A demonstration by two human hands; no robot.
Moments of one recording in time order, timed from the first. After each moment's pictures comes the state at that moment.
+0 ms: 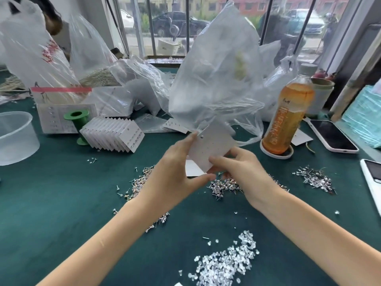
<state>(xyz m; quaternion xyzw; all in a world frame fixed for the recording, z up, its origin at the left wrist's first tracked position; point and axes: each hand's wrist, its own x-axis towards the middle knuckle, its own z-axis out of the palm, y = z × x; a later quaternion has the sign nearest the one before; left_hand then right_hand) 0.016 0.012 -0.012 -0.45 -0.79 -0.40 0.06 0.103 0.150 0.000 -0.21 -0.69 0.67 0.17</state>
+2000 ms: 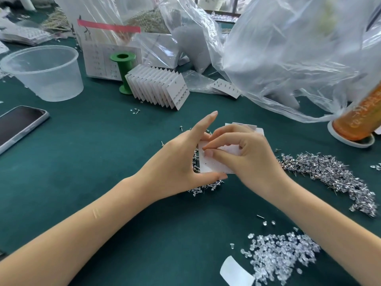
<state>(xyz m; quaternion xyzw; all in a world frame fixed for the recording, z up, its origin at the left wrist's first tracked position) -0.003 -0.075 -0.043 -0.46 -0.79 -0.40 -0.03 0.066 0.077 -0.028 -0.01 -0.88 0.44 0.16</state>
